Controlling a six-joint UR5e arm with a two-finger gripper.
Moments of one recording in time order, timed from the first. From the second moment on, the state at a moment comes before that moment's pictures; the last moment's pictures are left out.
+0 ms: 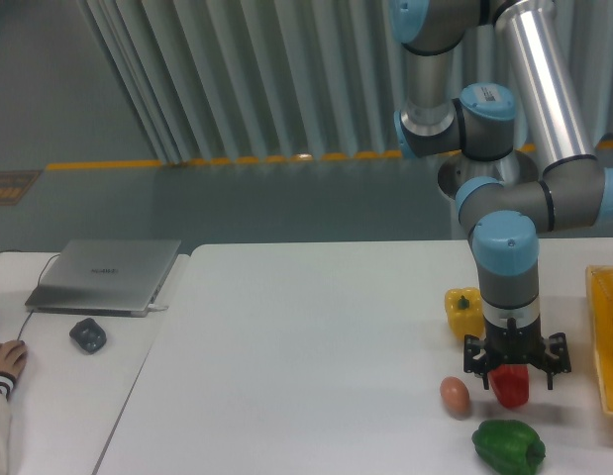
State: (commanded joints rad) arm 2.33 -2.02 -1.59 -0.99 1.63 0.24
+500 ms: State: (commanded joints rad) arm 2.32 -2.02 -1.62 -0.99 1.63 0.28
